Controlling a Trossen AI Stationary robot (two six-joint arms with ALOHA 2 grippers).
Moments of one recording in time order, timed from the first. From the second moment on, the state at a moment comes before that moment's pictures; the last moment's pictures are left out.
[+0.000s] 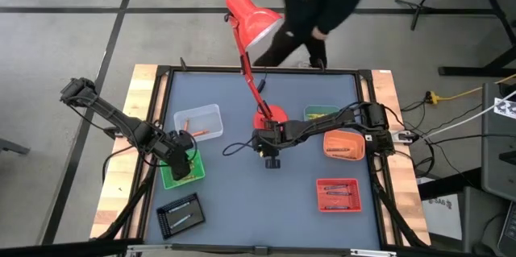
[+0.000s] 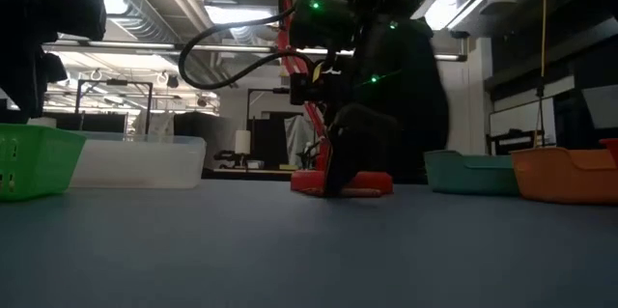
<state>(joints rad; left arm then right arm) -0.50 0.90 0.57 -0.83 -0.18 -1.01 0.07 2.05 1.36 -0.52 0.07 -0.03</state>
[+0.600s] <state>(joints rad) -0.50 0.90 0.57 -0.67 -0.32 -1.01 0.07 2.05 1.36 -0.55 0.01 -0.03</state>
